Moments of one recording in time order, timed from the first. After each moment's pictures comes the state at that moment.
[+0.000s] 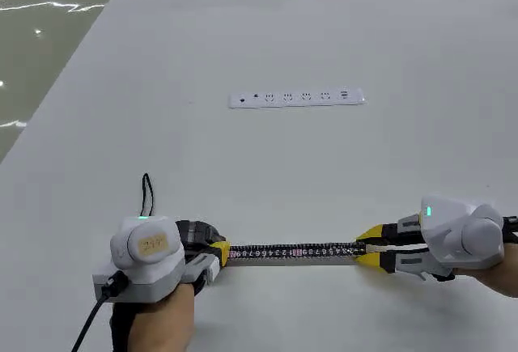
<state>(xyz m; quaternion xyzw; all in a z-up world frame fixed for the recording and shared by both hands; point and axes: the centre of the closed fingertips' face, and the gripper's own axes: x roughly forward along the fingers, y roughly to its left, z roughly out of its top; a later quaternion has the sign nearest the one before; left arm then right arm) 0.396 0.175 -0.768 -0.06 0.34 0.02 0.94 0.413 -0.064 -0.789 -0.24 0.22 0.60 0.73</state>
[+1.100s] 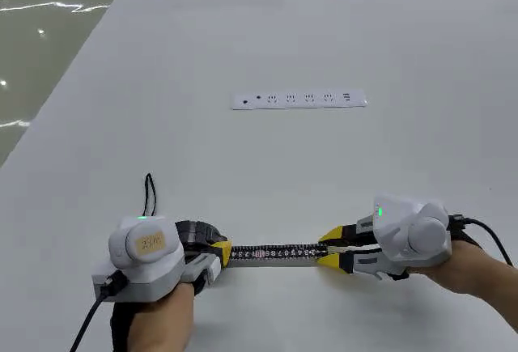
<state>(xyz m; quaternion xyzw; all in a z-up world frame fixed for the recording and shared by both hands) 0.397 0.177 -0.767 -0.08 0.34 0.01 0.94 0.409 -0.002 -0.789 -0.24 0.21 0.62 0.72</state>
